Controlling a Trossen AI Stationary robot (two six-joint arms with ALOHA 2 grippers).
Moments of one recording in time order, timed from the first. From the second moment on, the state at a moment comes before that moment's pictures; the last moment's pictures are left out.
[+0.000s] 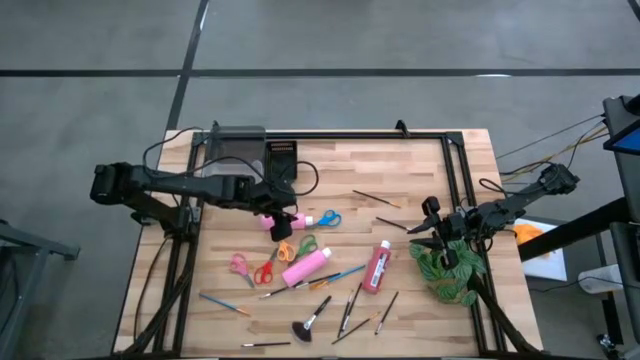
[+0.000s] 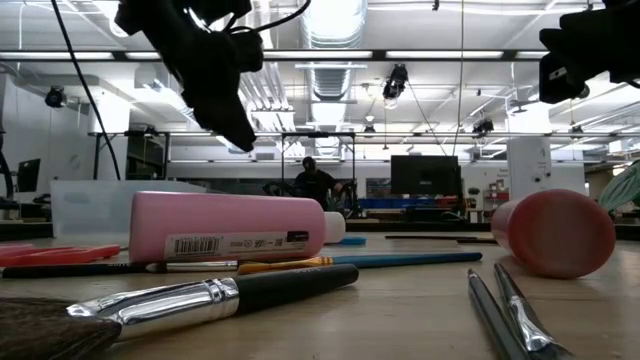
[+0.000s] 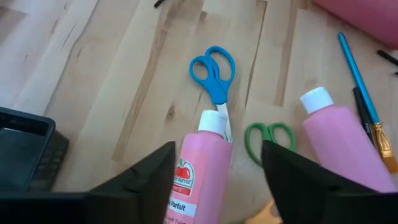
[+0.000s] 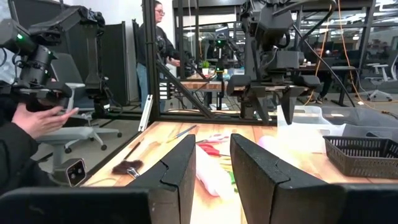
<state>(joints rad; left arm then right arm) 0.05 1.39 0.90 -0.45 -0.09 -0.18 0.48 0.25 0.01 0.35 0.29 0.03</state>
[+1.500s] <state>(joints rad) 0.09 1.80 1.07 -0.56 -0.03 0.00 0.48 0.25 0.01 0.34 0.29 0.03</state>
